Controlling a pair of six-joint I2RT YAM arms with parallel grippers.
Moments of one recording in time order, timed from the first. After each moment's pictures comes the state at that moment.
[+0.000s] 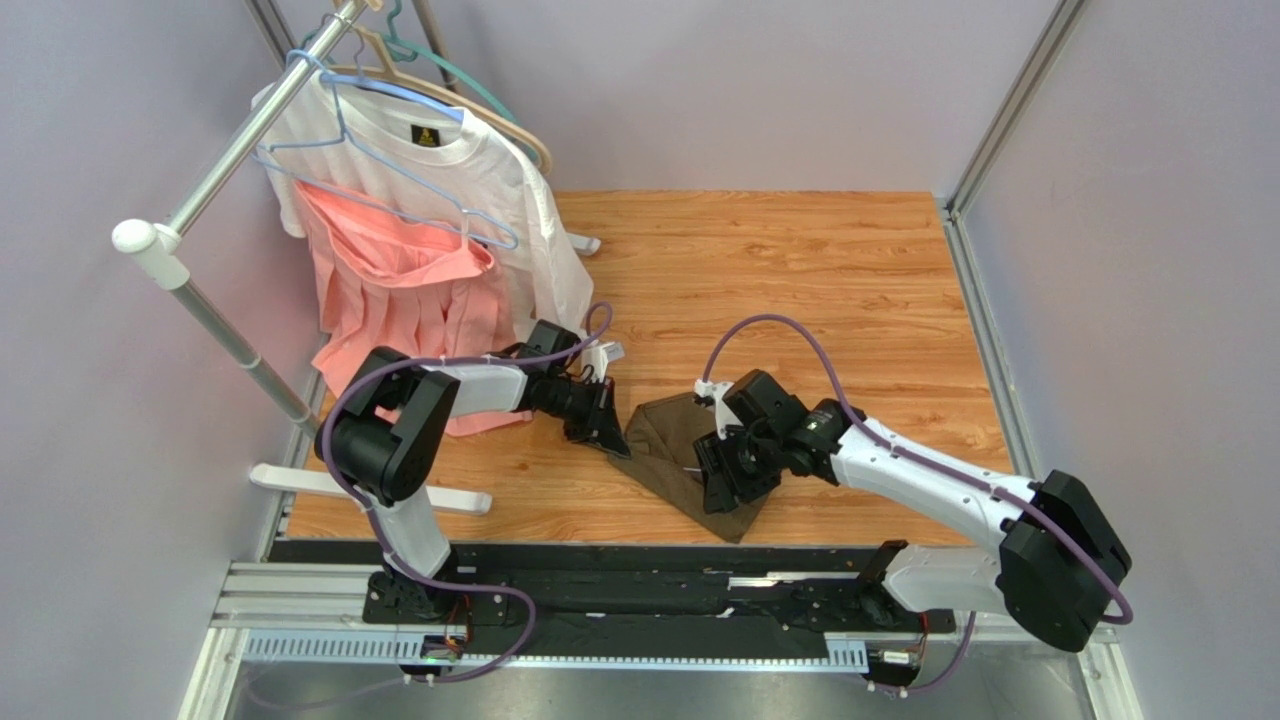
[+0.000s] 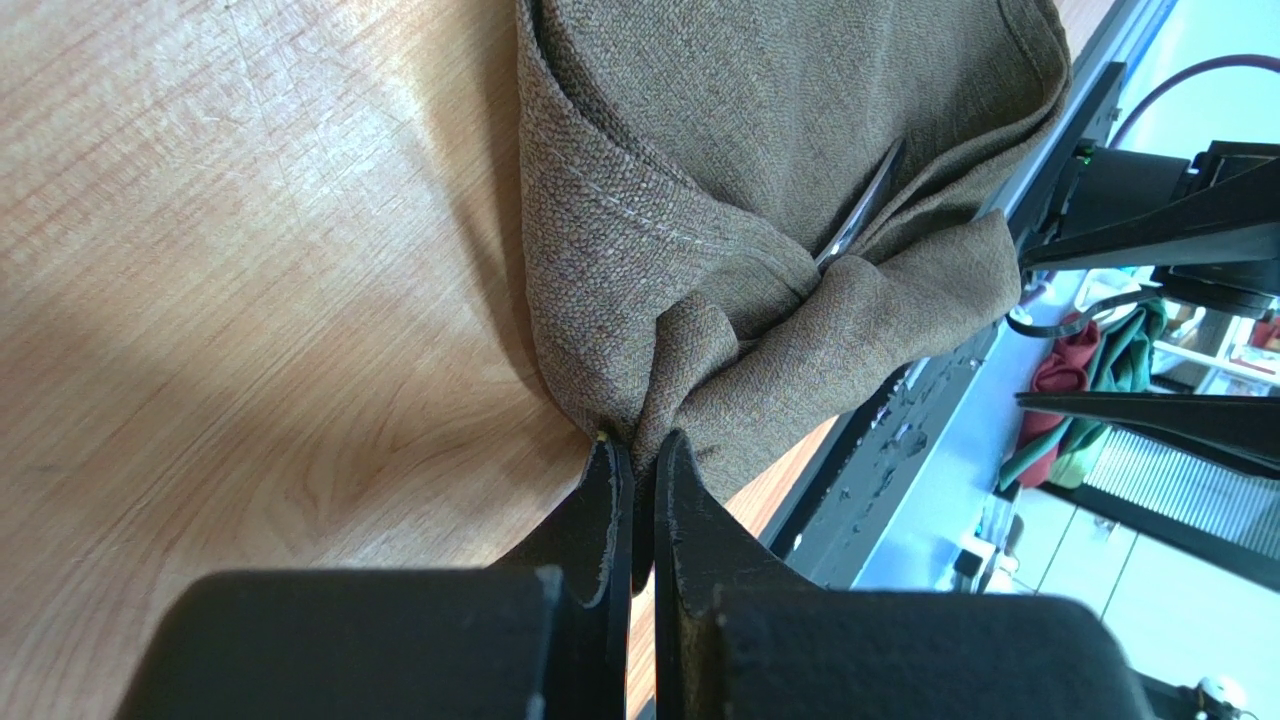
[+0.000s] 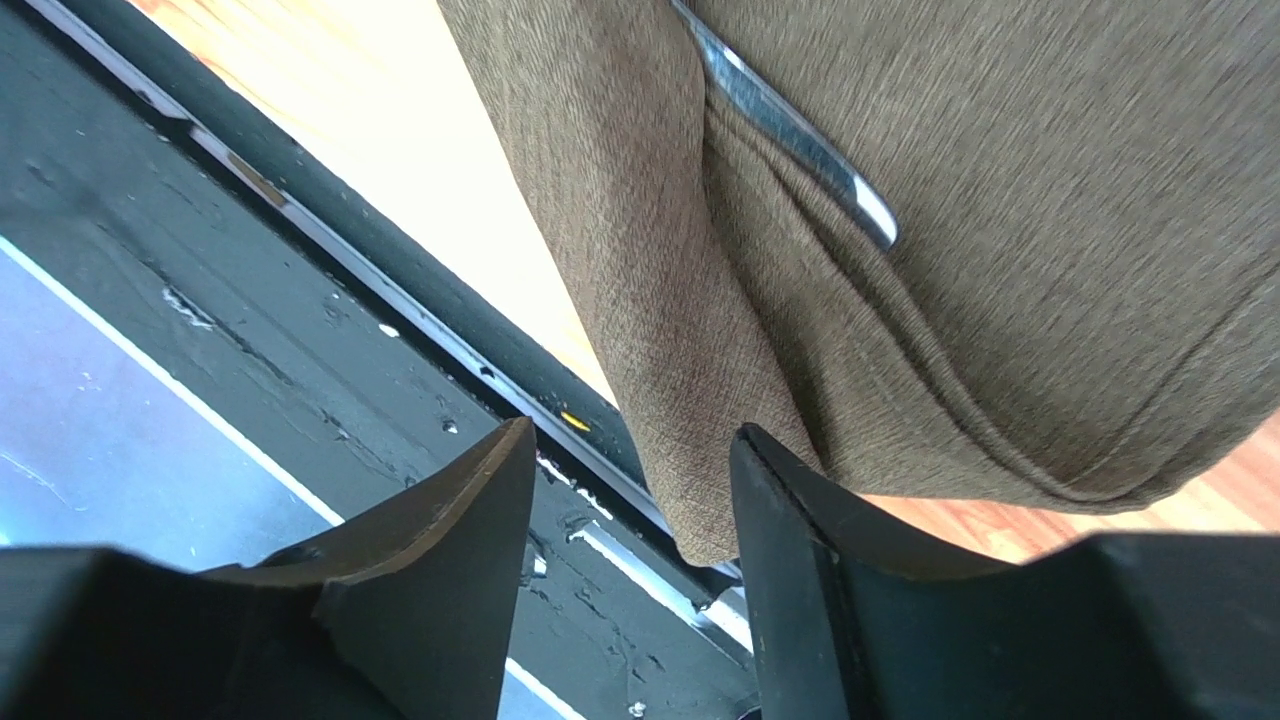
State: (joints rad) left arm -0.46 1.76 0.83 -0.17 0.79 -0.30; right arm 0.80 1.22 0.74 -0.60 -0.27 0.34
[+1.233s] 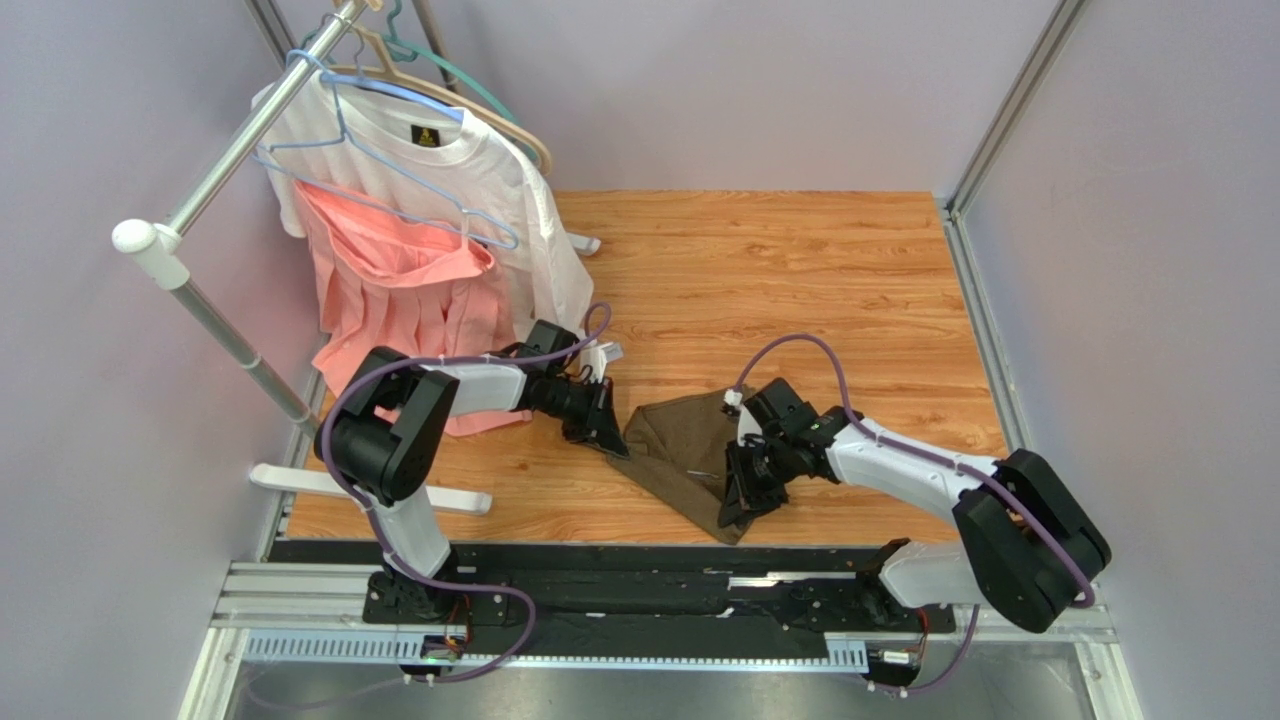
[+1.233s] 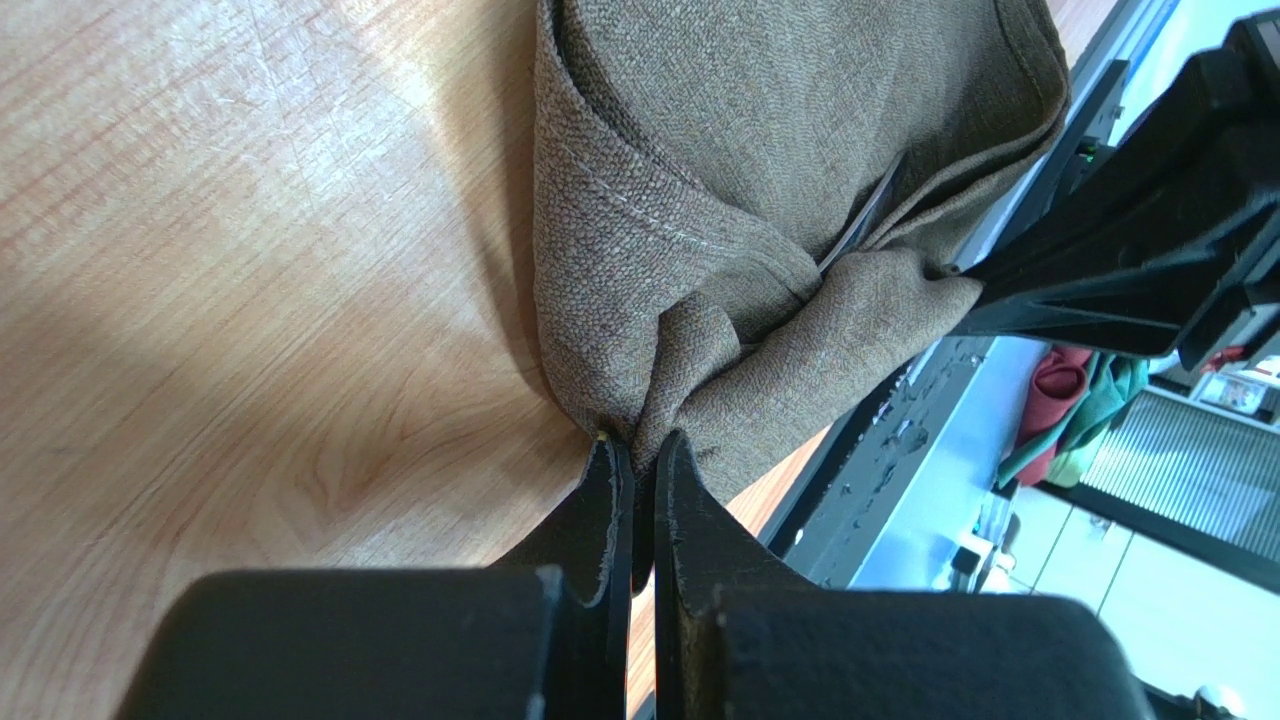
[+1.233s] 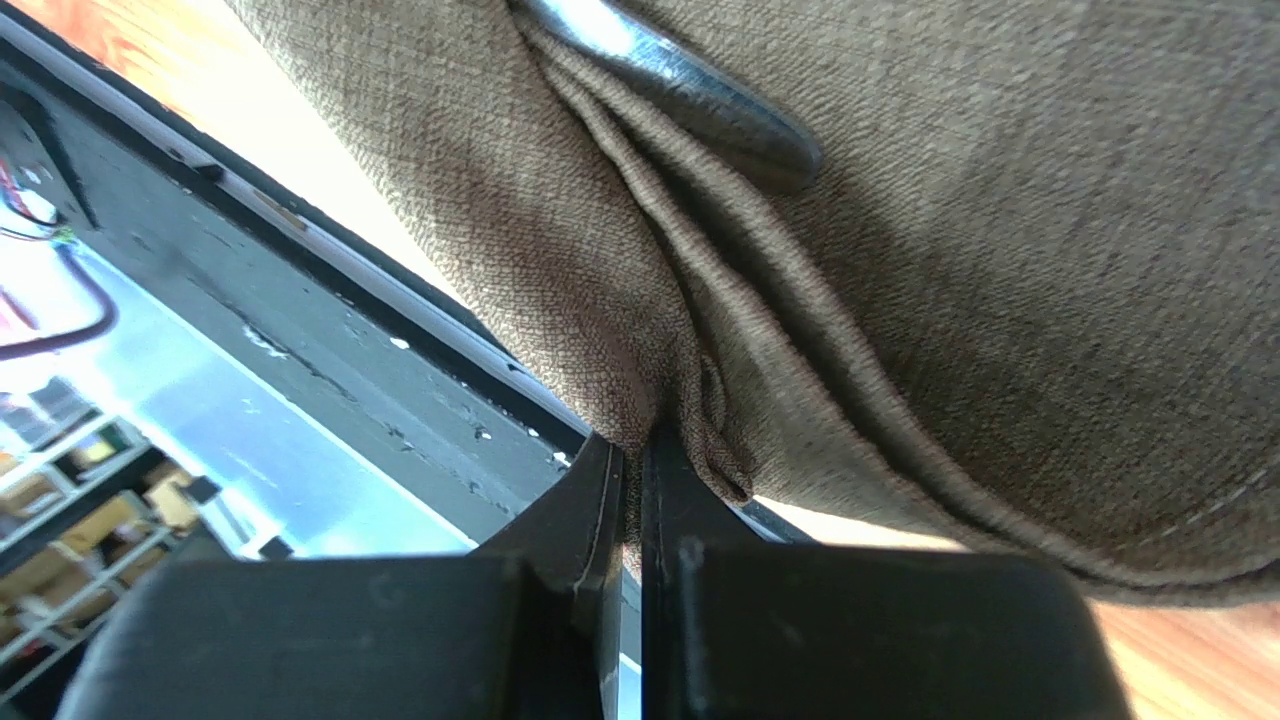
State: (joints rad) left arm -0.46 1.76 0.83 -0.19 0.79 -0.30; right arm 0.67 1.31 0.58 -0.48 -0.46 0.54
